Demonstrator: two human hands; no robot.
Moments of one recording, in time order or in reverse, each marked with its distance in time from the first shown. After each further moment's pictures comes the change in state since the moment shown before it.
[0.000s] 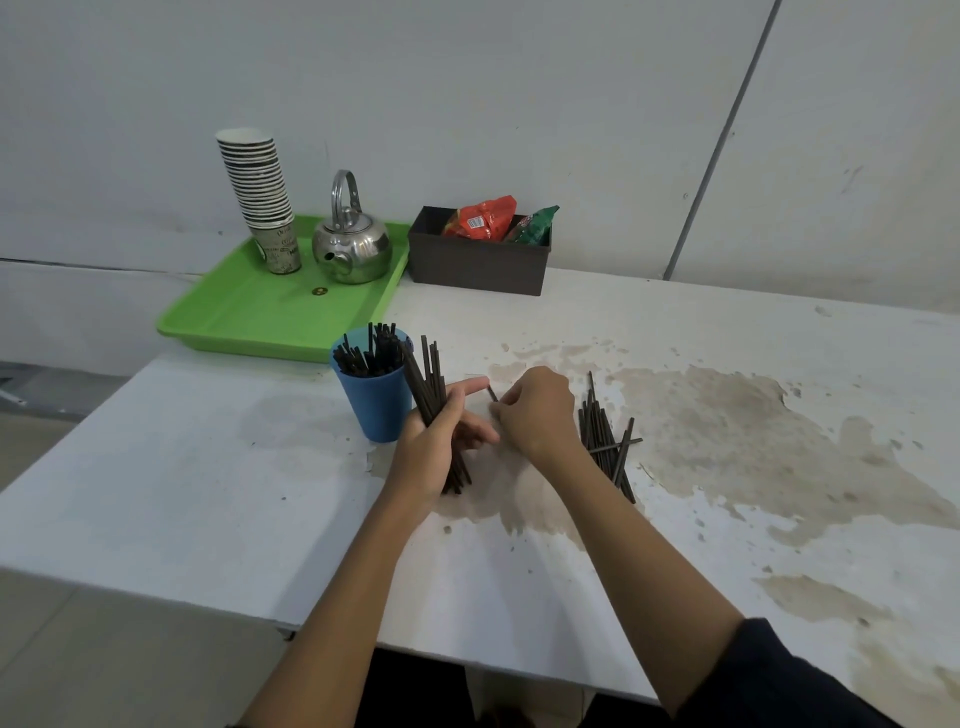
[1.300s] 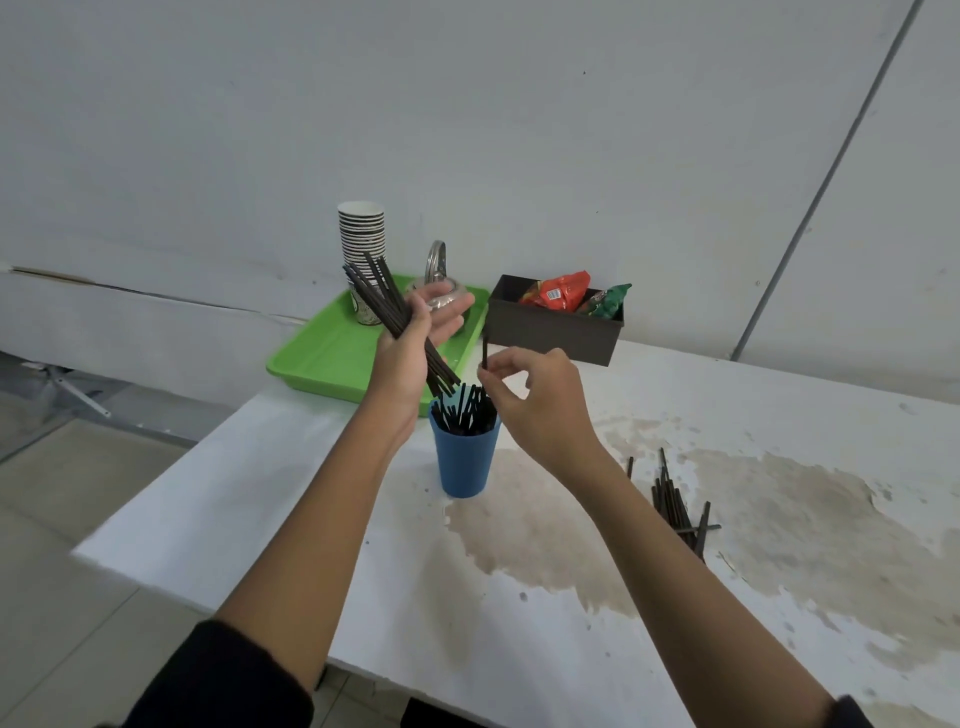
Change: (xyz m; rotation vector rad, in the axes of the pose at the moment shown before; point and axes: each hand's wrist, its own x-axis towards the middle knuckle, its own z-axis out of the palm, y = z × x) left_hand 0.062 0.130 -0.079 -0.076 0.163 0.216; right_hand -0.001 -0.101 -0.006 0.267 0.205 -0.636
